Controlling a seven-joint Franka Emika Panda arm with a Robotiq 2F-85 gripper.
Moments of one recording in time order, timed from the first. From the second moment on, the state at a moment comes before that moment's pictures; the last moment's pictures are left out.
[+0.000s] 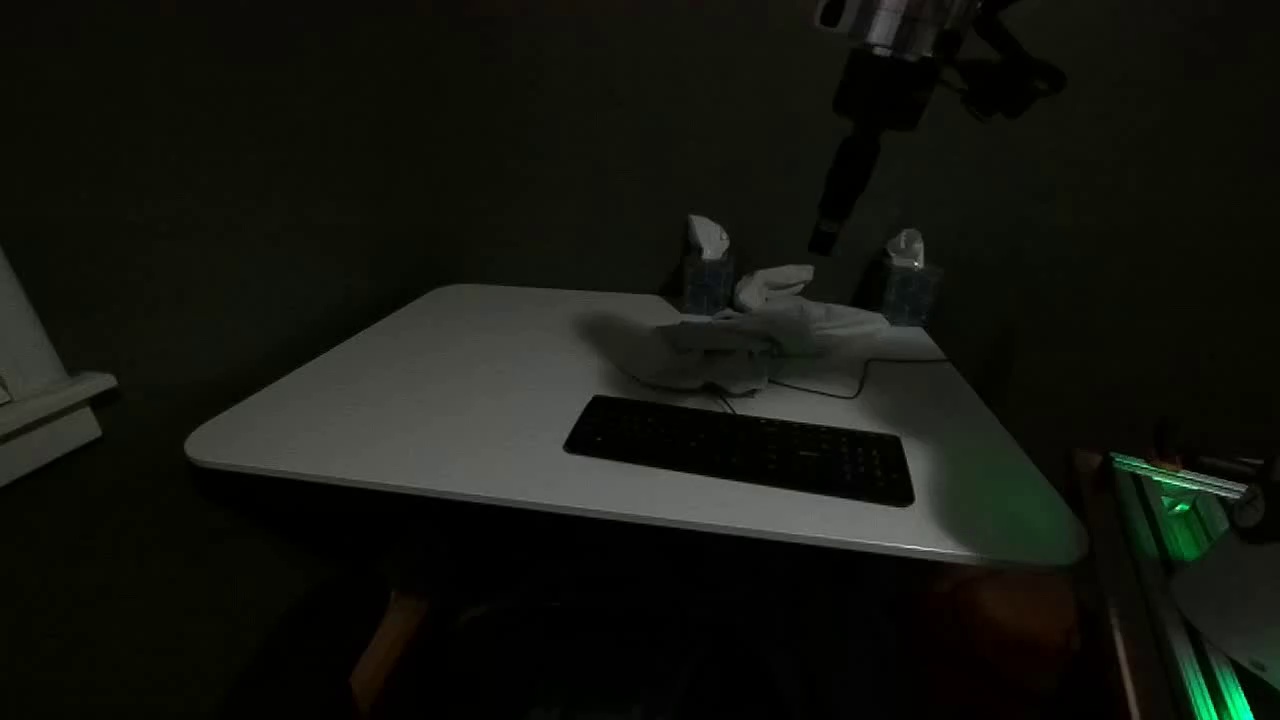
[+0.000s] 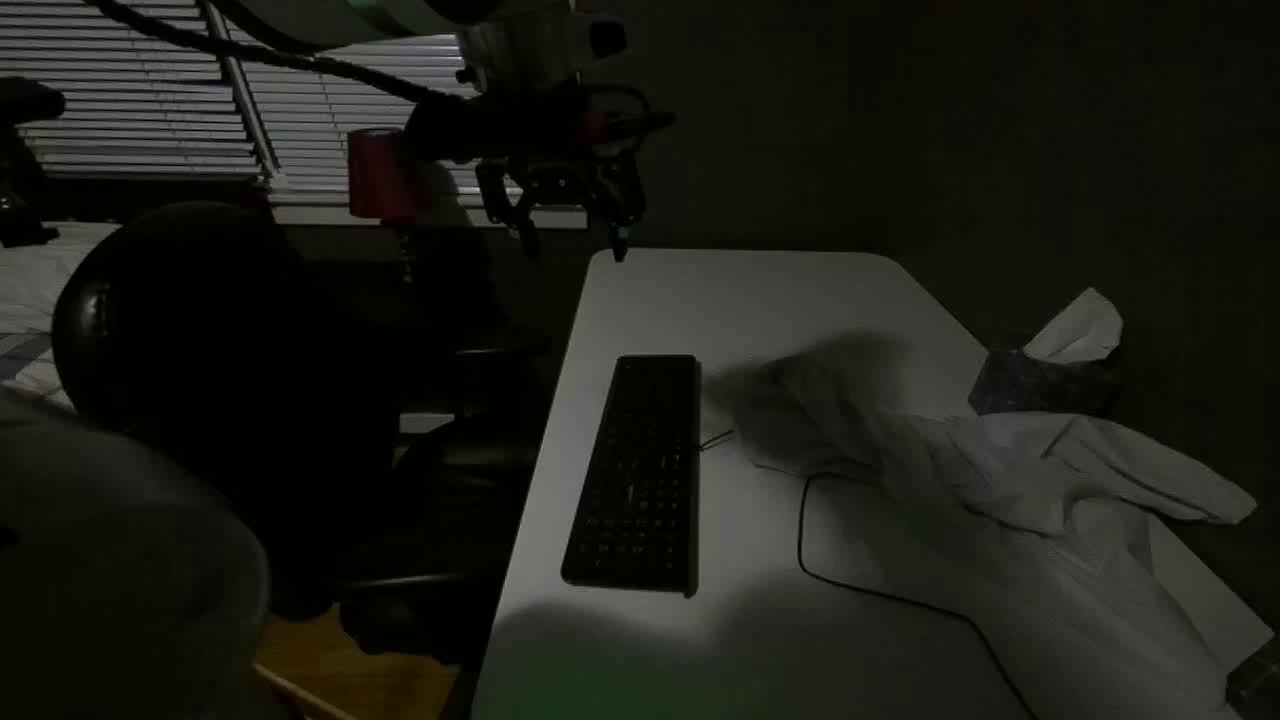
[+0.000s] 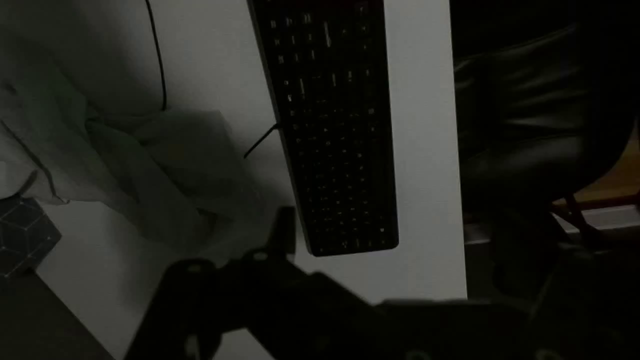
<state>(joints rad) 0.00 -0.57 0.01 -2.67 -0.11 2.35 -0.08</state>
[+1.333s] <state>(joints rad) -0.18 -0.16 -0.11 -2.62 -0.03 2.65 0.19</state>
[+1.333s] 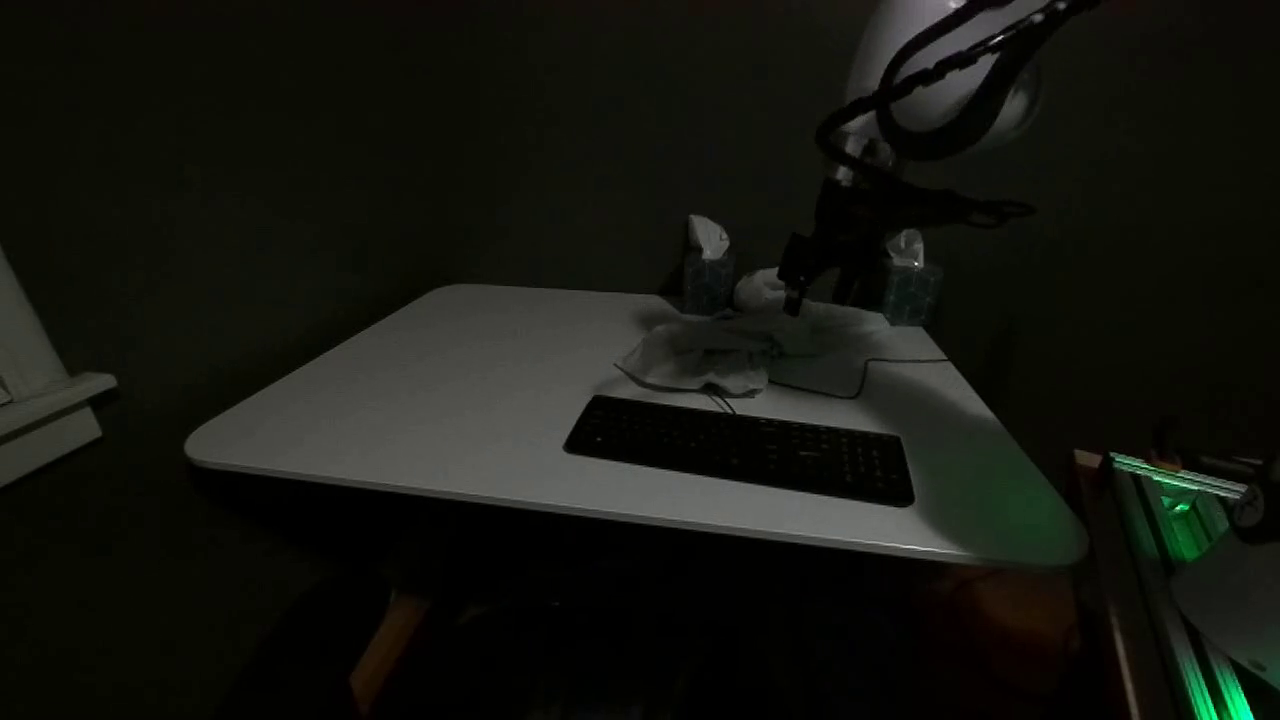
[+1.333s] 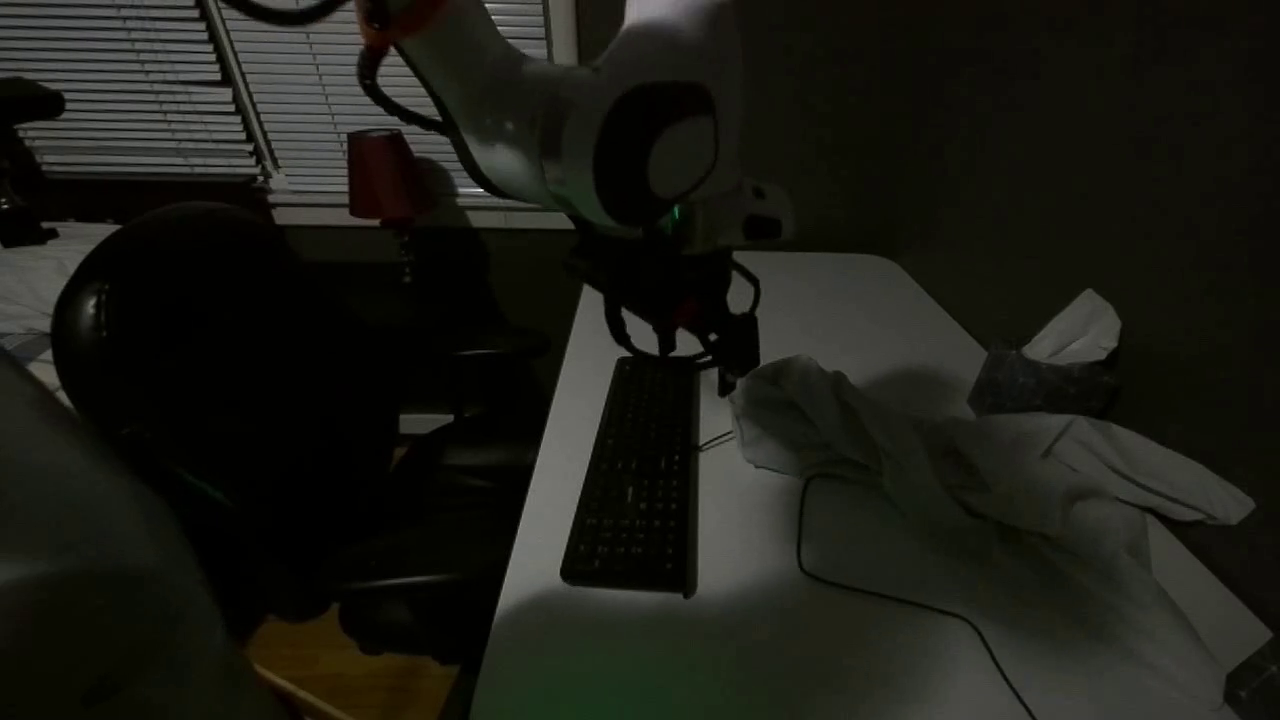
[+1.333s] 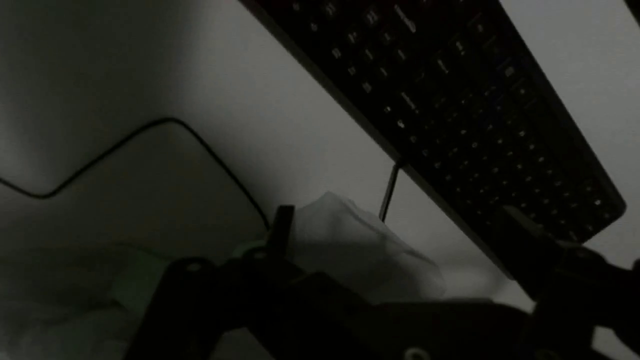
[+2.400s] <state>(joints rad) -0.16 0.01 -0.11 -2.57 0.17 2.75 0.32</state>
